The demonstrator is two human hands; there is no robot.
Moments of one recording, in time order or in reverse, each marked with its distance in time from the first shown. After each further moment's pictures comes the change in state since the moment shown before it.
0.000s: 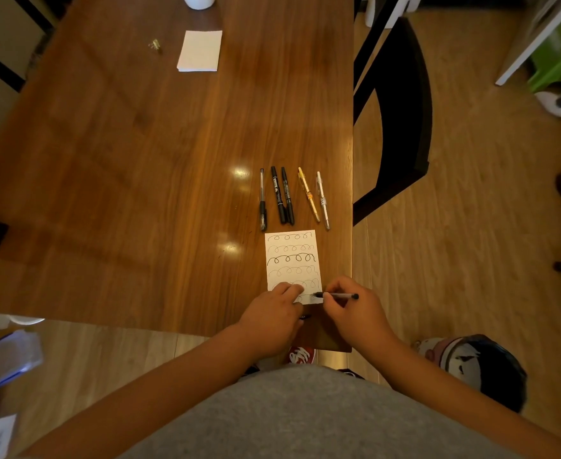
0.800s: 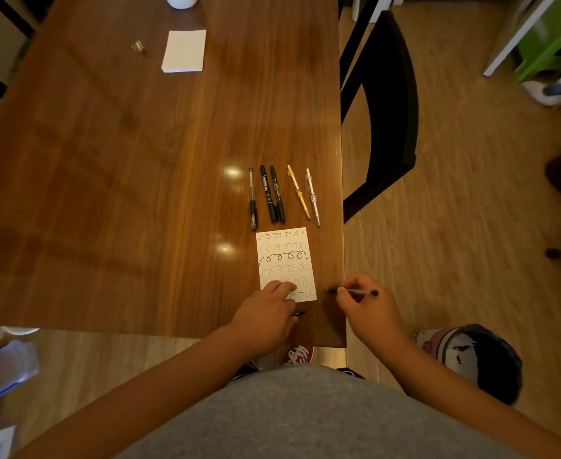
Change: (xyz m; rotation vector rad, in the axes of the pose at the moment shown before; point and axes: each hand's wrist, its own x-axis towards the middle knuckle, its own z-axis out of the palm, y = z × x) left_hand 0.000 -0.001 0.003 -0.024 0.022 -0.014; right_hand -0.010 0.009 -0.023 0.135 0.124 0.119
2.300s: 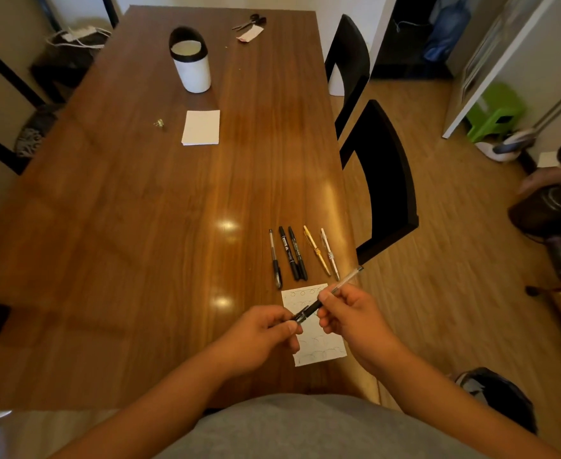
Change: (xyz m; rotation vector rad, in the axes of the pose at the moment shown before) left_hand -0.032 -0.060 -0.125 -1.110 -0.058 -0.160; right_hand 0.002 -0.141 0.029 0.537 -0.149 0.039
